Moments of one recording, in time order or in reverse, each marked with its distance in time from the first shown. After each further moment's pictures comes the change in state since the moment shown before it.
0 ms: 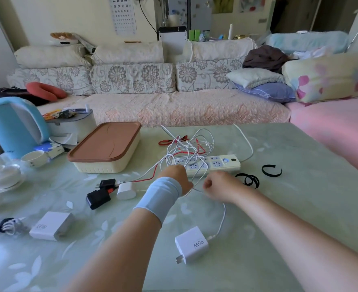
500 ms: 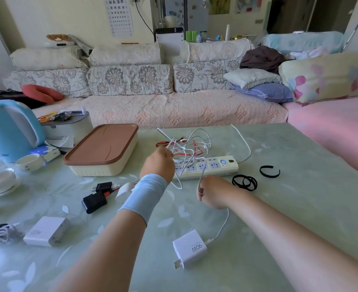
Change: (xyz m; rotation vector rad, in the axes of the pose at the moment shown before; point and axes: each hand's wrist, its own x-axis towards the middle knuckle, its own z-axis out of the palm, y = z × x) left_hand 0.007 -0.022 -0.018 -0.658 0.379 -0.194; right_hand -0.005 -0.012 -0.001 -0.114 -0.131 -0.092
